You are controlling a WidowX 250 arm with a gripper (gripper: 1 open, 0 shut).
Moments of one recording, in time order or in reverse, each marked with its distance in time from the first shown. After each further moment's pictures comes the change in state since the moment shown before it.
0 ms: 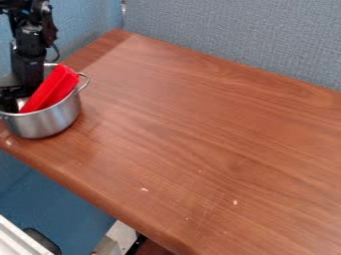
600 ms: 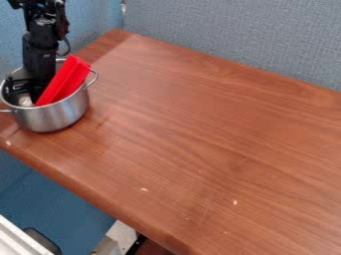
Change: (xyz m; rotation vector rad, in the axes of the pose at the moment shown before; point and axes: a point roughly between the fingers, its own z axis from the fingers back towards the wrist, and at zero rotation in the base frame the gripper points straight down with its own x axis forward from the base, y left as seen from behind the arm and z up) arm 0.006 -0.016 0.003 0.019 0.034 0.058
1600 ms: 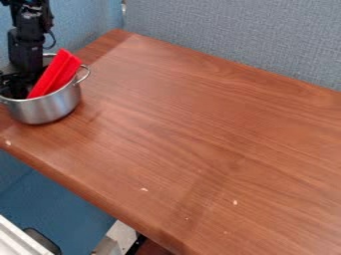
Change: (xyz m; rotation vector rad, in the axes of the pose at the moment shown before) arm 0.027 0.003 -0.005 0.010 0.059 0.169
